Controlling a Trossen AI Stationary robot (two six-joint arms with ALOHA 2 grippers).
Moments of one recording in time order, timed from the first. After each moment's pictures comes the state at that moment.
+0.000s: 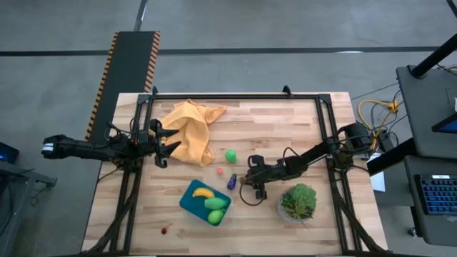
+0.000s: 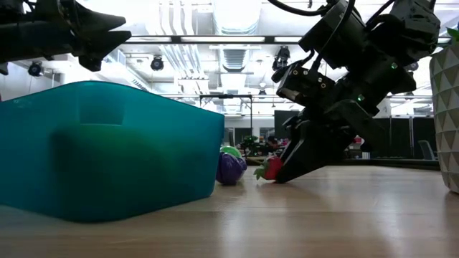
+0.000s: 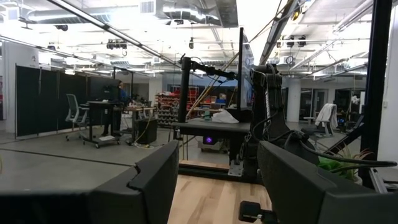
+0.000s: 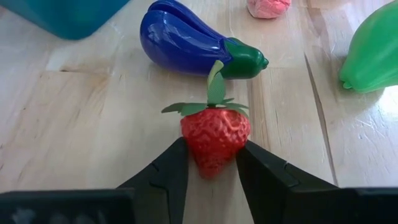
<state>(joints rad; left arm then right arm) -0.04 0.40 0.03 0.64 -0.28 0.04 0.22 1.81 0.70 0.34 0.13 0.10</state>
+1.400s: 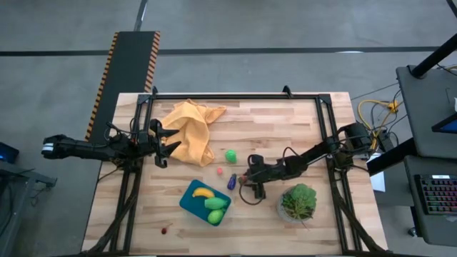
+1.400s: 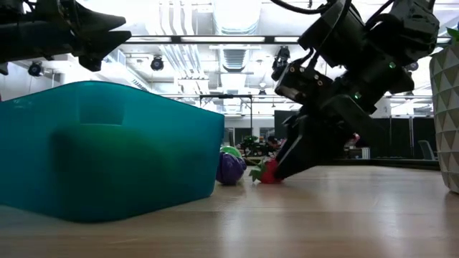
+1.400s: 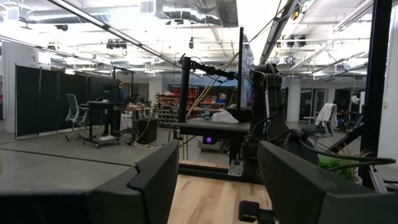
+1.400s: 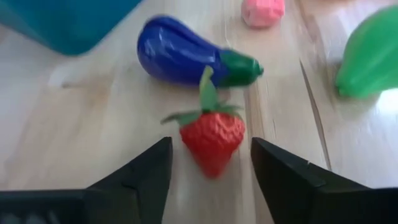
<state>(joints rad) -0.04 0.40 0.03 0.64 -0.28 0.04 0.22 1.81 0.70 0.36 0.13 0.13</state>
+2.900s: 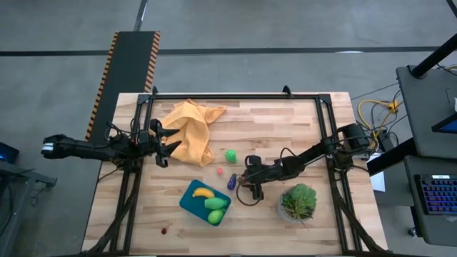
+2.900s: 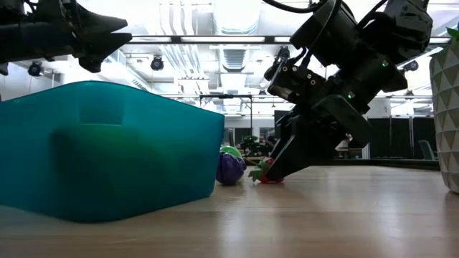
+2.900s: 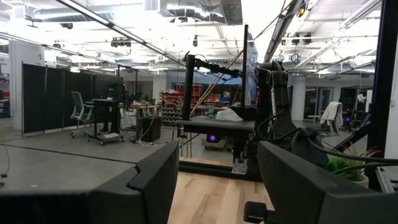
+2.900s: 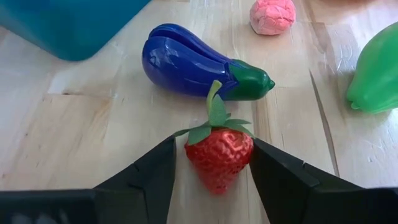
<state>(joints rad) -0.04 0.41 0.03 0.65 -0.29 0.04 0.22 1.84 0.75 0.33 0.12 0.11</state>
